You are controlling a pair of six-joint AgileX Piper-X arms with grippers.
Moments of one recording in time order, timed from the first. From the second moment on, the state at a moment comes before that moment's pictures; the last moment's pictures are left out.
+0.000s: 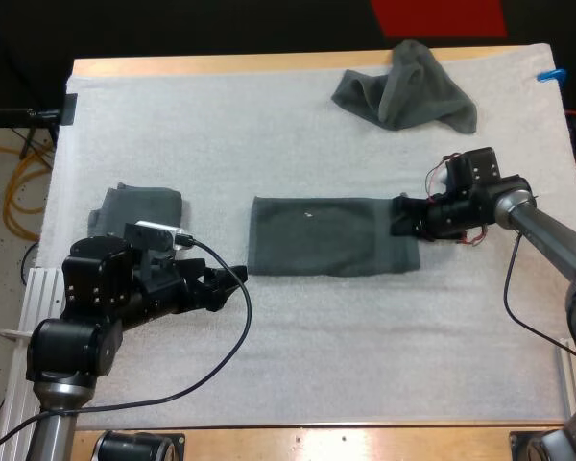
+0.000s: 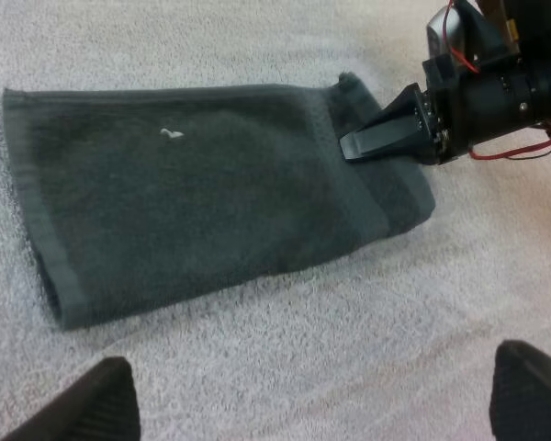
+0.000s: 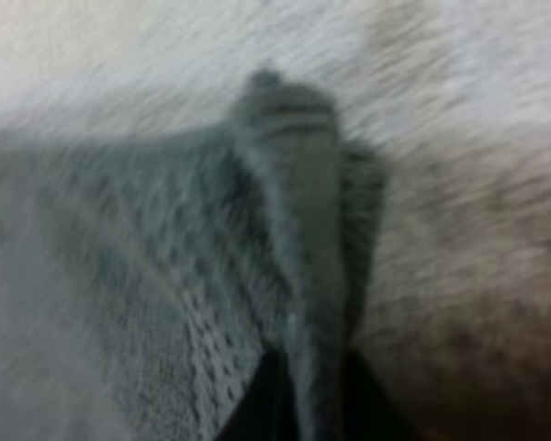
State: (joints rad) left arm -0.11 0.77 -0.75 0.84 0.62 -1.96; right arm 0.21 1.88 -1.07 0.53 -0.59 -1.42
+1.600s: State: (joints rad) left arm -0.11 0.77 -0.75 0.86 0.62 -1.95; right arm 0.44 1.82 -1.21 0.56 -0.36 -1.29
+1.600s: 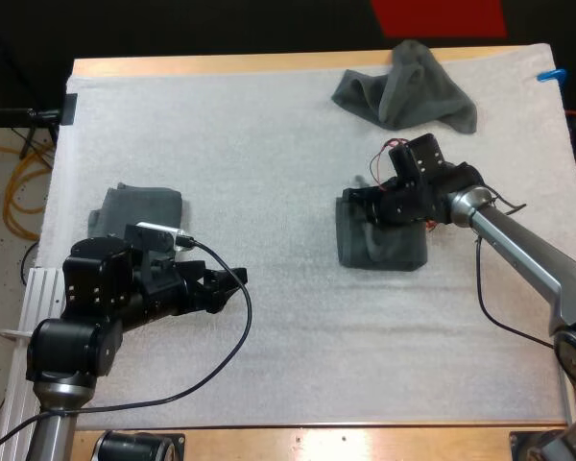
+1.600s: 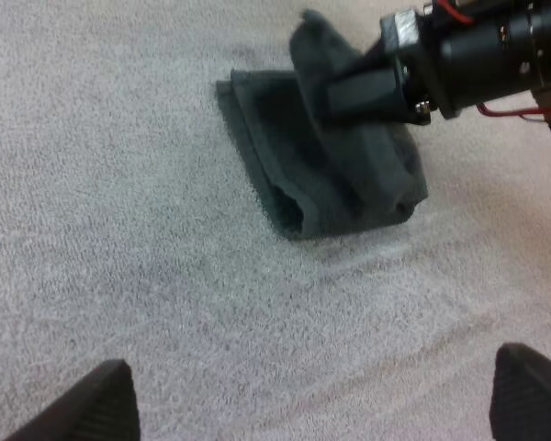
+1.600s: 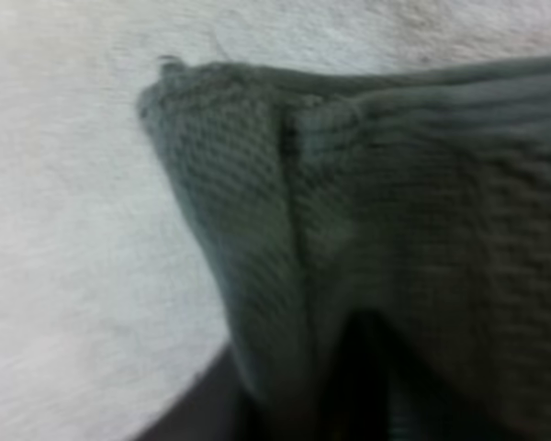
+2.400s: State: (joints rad) left arm -0.30 1.14 -0.77 0.45 0.62 -2.13; right arm 0.45 1.24 -1.22 0.82 -0.28 -1.59
